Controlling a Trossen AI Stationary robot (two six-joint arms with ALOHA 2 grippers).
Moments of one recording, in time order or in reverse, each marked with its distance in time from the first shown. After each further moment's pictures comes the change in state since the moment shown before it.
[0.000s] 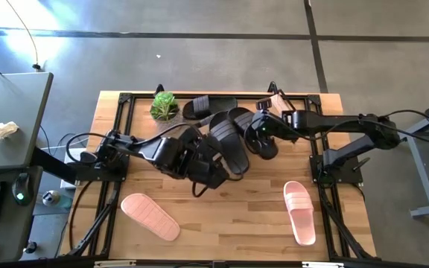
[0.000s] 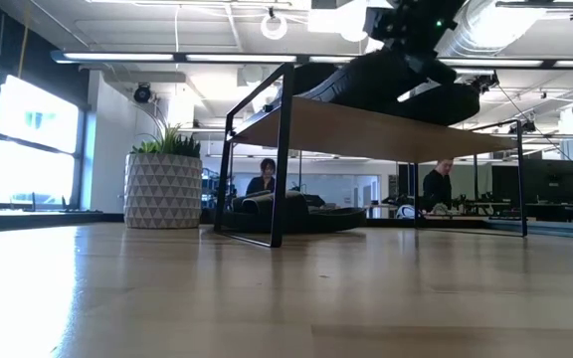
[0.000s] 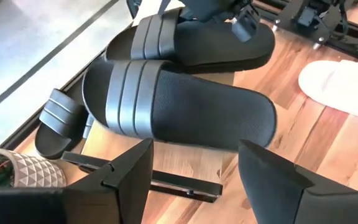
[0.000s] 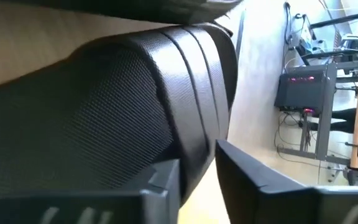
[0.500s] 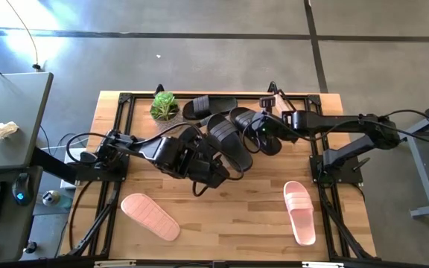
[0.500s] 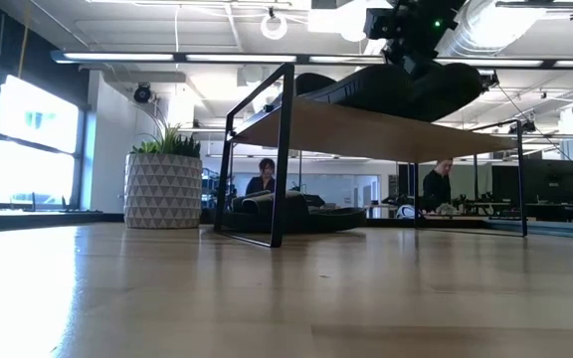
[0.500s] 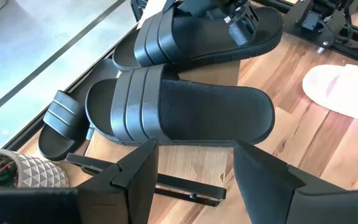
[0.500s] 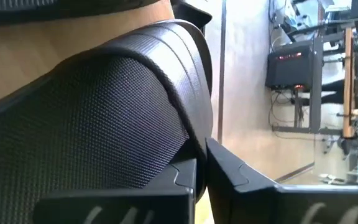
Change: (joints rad) left arm 0.003 0.001 0.000 0.000 -0.011 -0.002; right arm 0.010 0.000 0.000 -0.008 0.081 0.123
